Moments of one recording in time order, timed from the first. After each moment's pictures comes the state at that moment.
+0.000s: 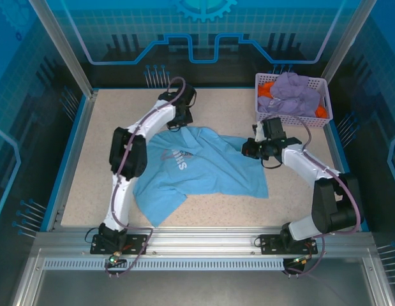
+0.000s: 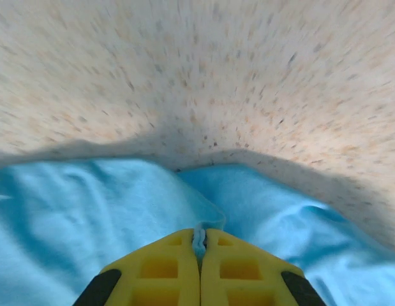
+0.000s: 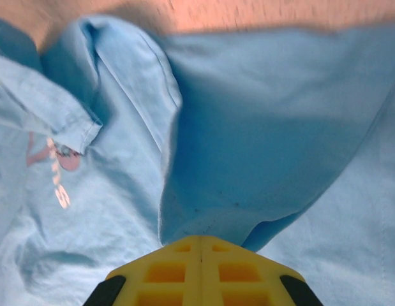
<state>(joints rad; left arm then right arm) -0.38 2.23 2.02 -0.96 -0.21 -0.69 0.21 1.46 0.96 -0.44 -0.34 0.44</state>
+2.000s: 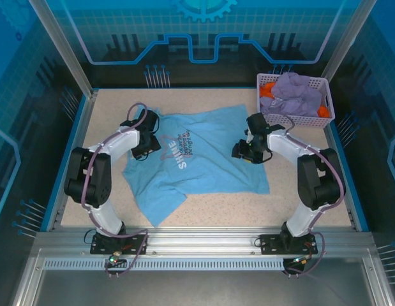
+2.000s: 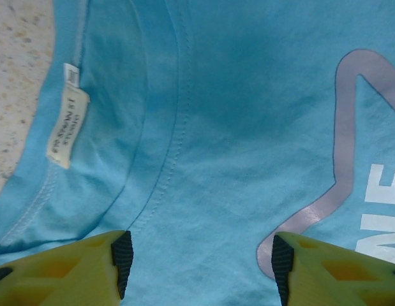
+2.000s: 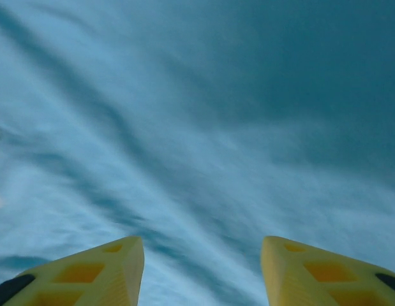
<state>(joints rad) -0.20 1.76 1.20 -0.74 -0.17 -0.77 0.27 1.73 1.12 -0.70 -0.26 0.54</state>
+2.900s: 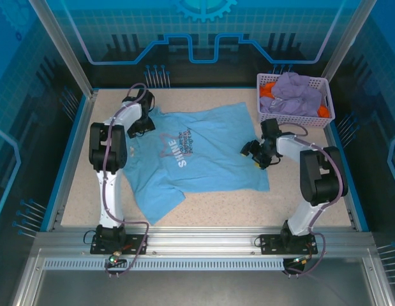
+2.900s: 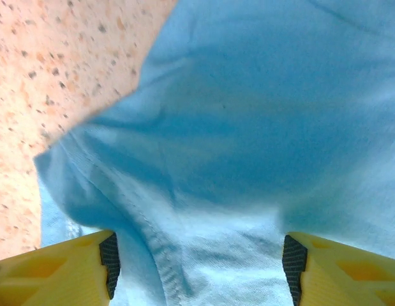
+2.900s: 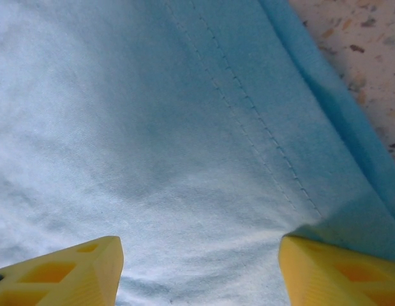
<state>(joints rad) -0.06 2.27 1.84 -0.95 -0.26 -0.63 0.13 1.74 1.00 -0.51 -0.29 0.77</state>
